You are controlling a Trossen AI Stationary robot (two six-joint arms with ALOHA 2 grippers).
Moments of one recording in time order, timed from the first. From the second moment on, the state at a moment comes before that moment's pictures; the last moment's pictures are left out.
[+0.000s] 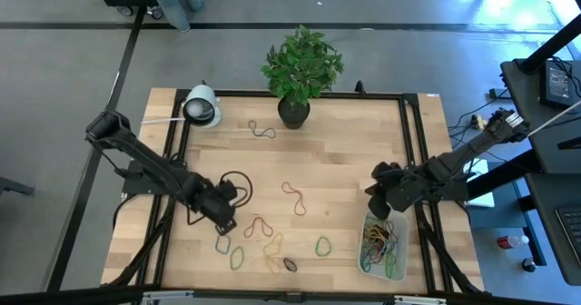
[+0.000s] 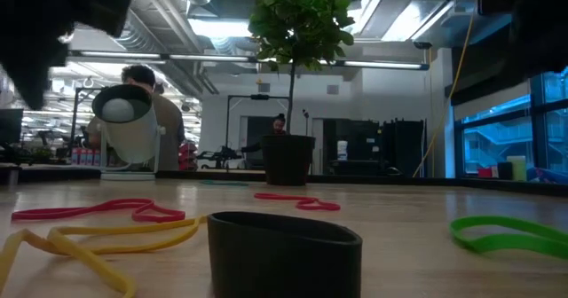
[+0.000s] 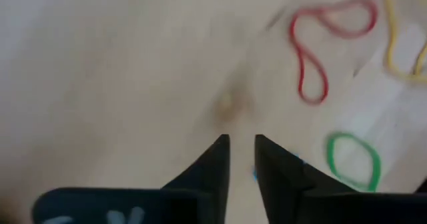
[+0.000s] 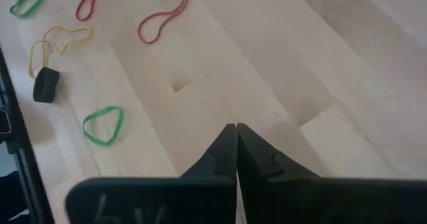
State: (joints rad) left arm -0.54 1.35 0.90 -0.87 -0.12 -1.21; right arm 0.56 0.98 0.74 -0.80 0.40 1.12
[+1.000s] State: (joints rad) left arm -0.74 1.68 0.90 -0.72 0.03 -1.76; right arm 0.56 0.98 0.69 -0.70 0.39 1.12
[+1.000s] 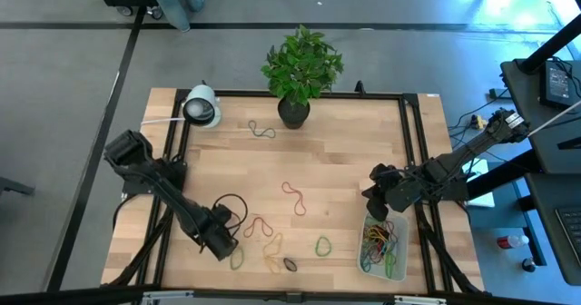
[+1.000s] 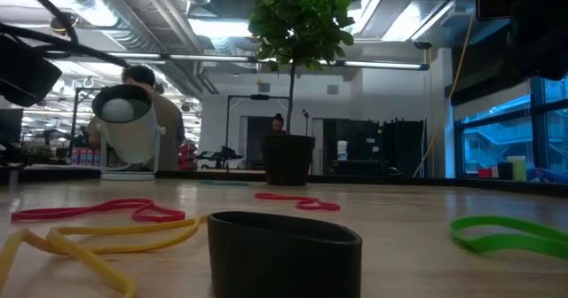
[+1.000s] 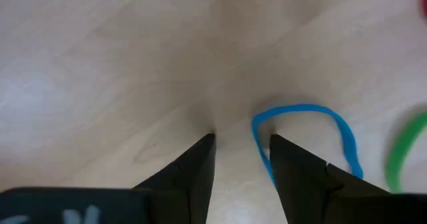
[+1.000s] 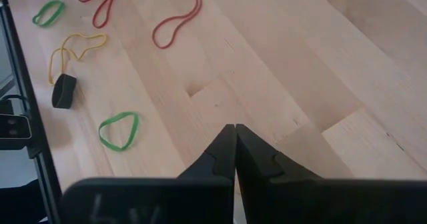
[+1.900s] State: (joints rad) left arm -0.72 1.72 1.23 -1.04 -0.23 -1.62; right arm 0.57 0.98 0.69 -0.70 0.39 1.12
